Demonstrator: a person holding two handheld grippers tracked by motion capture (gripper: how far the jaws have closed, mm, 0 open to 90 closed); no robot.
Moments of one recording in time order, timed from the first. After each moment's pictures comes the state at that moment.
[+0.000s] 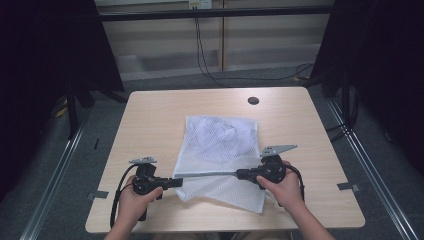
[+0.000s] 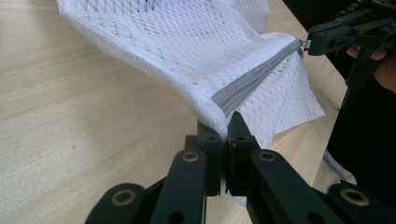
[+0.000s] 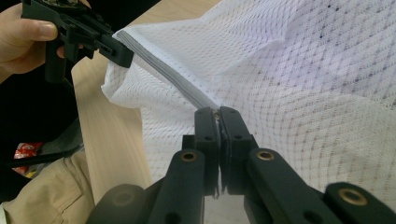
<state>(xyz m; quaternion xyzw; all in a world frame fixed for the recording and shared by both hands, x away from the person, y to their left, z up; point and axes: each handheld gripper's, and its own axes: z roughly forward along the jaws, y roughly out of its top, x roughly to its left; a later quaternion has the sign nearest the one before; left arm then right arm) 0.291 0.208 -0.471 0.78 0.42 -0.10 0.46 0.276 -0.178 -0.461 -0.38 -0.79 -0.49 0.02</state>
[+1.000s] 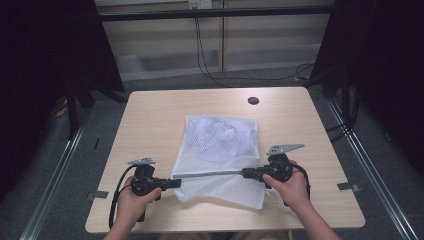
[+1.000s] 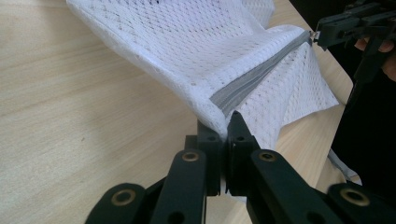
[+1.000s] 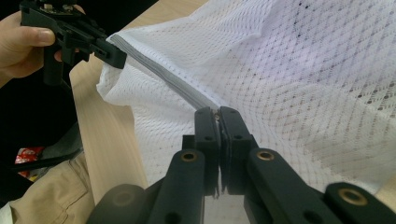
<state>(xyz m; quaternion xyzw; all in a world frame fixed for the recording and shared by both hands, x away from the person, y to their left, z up) 0.289 0.211 -0.472 0.78 0.42 -0.09 0.46 0.276 -0.195 -0.459 -0.39 -0.78 -0.49 0.02</state>
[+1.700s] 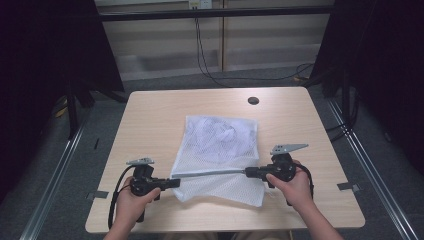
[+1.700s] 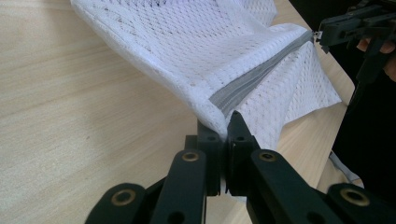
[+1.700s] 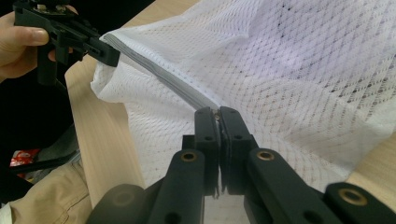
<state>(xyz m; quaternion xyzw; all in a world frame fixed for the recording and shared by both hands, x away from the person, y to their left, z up) 0.288 0.213 -0.470 0.77 0.43 -0.09 0.46 0.275 -0.203 -0.458 -0.40 -0.78 -0.49 0.01</state>
